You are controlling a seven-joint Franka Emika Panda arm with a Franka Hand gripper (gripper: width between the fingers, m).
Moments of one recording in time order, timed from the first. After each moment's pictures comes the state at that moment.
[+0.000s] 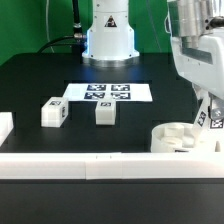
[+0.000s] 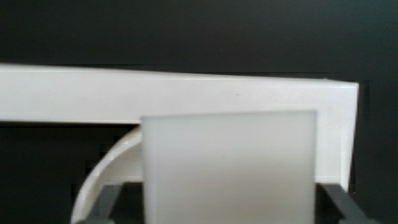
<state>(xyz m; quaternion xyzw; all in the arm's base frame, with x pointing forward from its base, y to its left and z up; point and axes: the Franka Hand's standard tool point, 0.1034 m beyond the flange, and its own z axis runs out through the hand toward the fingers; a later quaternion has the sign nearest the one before) 0.618 0.123 0.068 -0.71 0.70 0.01 0.11</state>
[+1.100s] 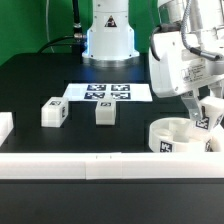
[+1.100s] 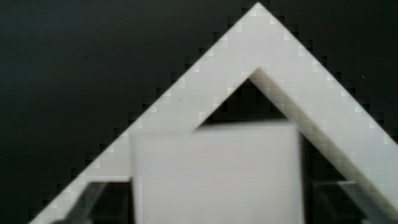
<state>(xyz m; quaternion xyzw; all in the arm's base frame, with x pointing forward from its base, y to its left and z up) 0.617 0.119 0.074 -0.41 0.89 0.02 0.18</state>
